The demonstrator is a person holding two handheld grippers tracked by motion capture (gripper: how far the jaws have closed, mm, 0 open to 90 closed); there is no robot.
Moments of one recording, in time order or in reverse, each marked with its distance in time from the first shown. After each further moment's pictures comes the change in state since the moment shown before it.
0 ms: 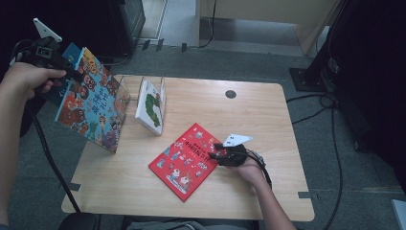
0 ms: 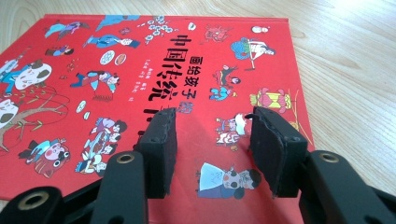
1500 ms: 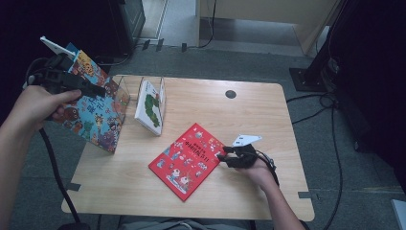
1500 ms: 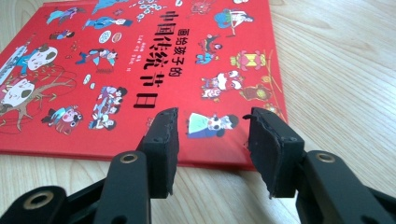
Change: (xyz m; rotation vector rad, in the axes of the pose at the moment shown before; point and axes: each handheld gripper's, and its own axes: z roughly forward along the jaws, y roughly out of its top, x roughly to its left) left arm -0.061 -0.080 0.007 -0.077 -0.225 0.216; right arm -0.006 -0.006 -0.030 0.073 -0.013 0.071
